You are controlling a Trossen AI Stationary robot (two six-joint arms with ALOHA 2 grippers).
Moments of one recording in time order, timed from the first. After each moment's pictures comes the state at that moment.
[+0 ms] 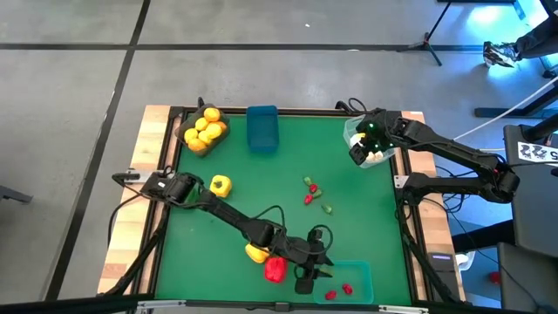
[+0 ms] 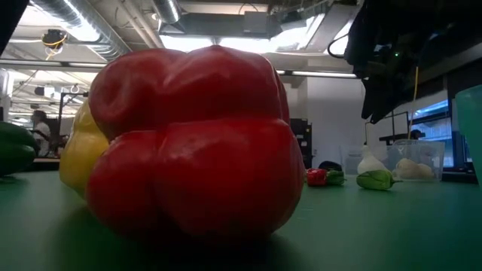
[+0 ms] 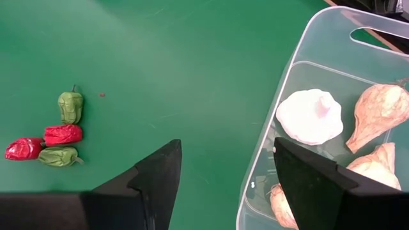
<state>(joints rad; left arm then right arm) -0.41 2.28 1.71 0.17 -0.06 -0.28 -0.62 1.03 0.81 -0.81 -0.01 0.20</state>
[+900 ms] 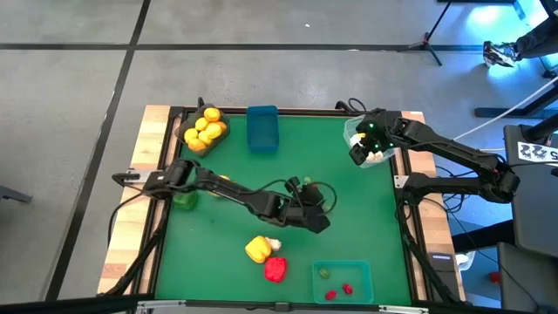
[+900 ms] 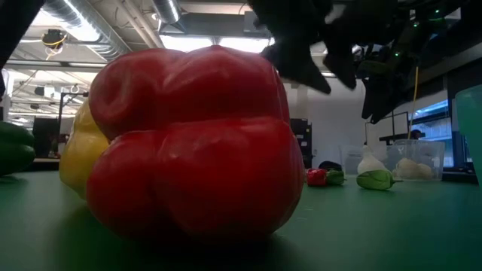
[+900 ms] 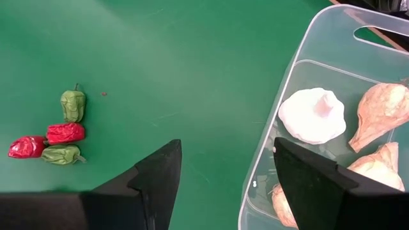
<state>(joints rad) -0.25 2.19 1.77 -0.35 -0.74 -0.55 -0.62 1.03 0.81 -0.81 -0.02 0.20</state>
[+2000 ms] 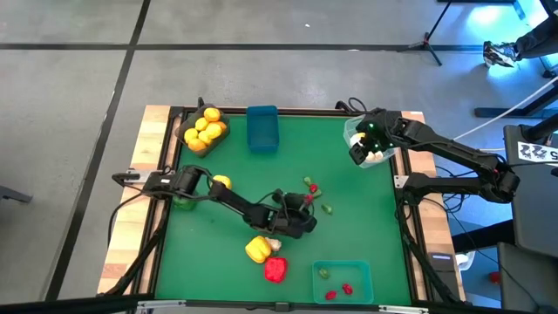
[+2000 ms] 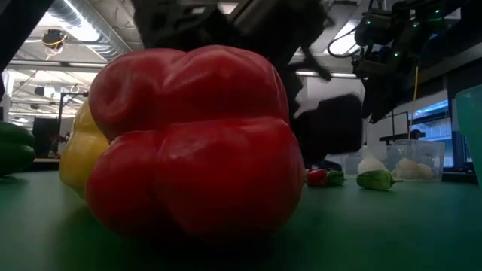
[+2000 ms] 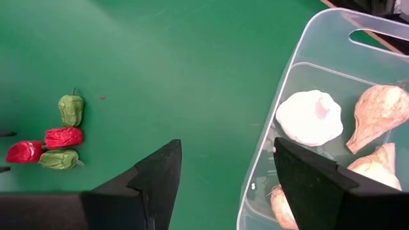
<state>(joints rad) -0.27 2.30 1.41 0.17 -0.93 -0.76 -0.62 1.03 0.81 -0.81 -0.01 0.20</state>
